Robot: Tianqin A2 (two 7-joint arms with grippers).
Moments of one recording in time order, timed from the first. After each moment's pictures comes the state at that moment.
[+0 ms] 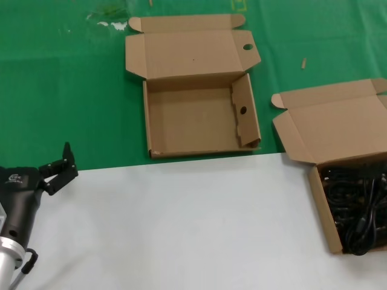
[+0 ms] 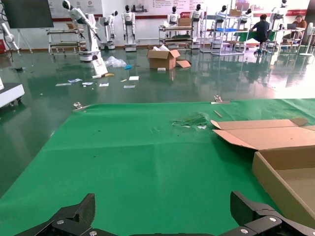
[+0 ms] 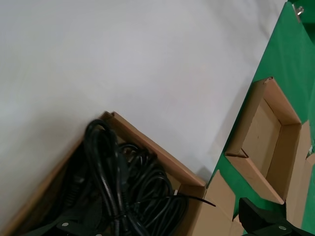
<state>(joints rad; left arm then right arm) 0.00 -0.30 1.60 -1.60 -1.80 0.00 0.00 0.06 1.02 -1.43 1.37 1.75 -1.08 -1.24</state>
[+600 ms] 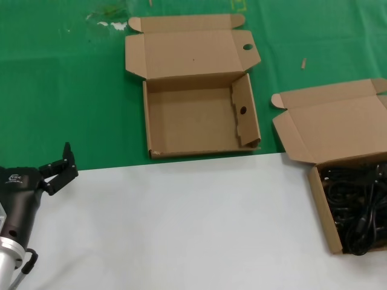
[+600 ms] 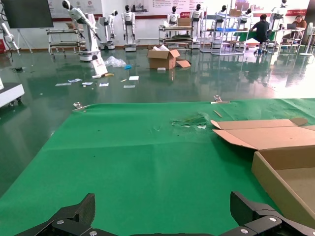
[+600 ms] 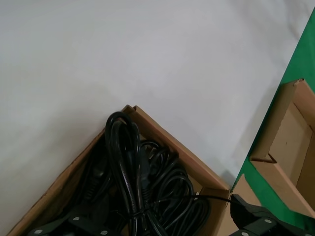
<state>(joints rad) 0.00 -0.30 1.60 -1.60 -1.80 0.00 0.00 0.25 1.06 -1.65 1.28 1.71 -1.11 -1.23</state>
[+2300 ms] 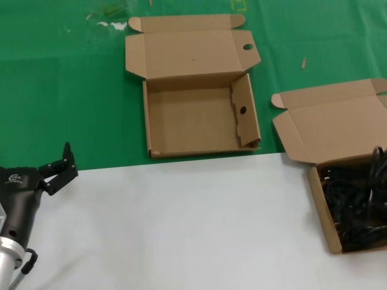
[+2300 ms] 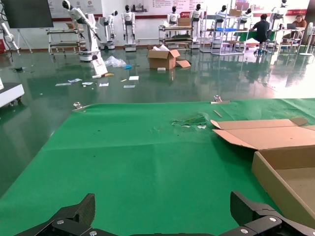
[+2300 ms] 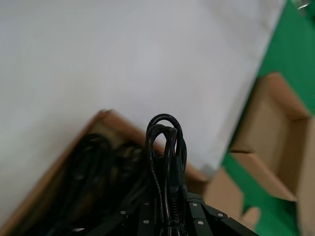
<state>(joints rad) 0.00 -0.30 1.60 -1.60 -1.80 0.00 0.00 0.23 1.13 -1.66 1.34 1.80 -1.07 -1.13</state>
